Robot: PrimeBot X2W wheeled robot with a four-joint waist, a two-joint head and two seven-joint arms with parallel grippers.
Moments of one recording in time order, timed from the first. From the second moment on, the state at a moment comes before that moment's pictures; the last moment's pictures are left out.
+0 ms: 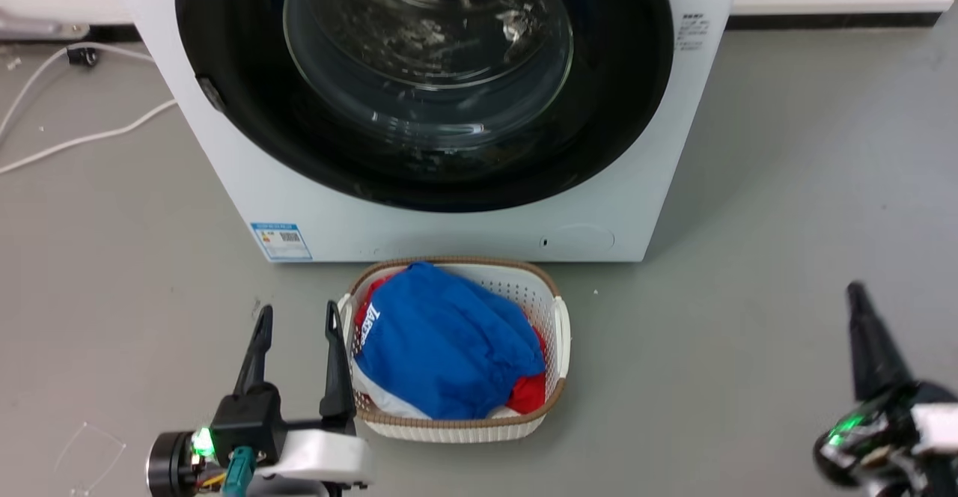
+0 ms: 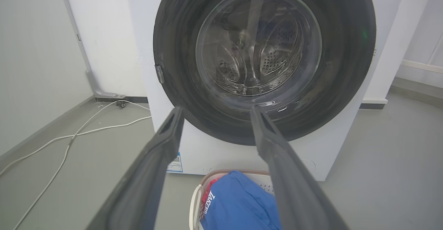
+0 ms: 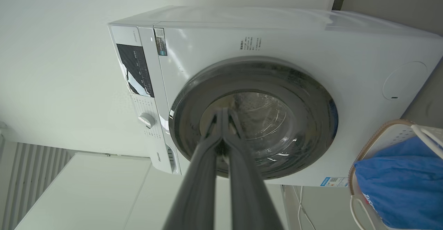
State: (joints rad) left arm 0.01 0.05 -0.13 0.04 -0.09 0.17 -0.26; right arm 0.04 -0.07 -0.09 -0.03 1.63 0.13 0.02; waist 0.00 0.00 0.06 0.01
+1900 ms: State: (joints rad) left arm -0.33 0.05 -0.22 -0.03 -0.12 0.22 -0.26; right arm -1.17 -0.43 0.04 0.54 1.50 0.13 0.45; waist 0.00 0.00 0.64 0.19
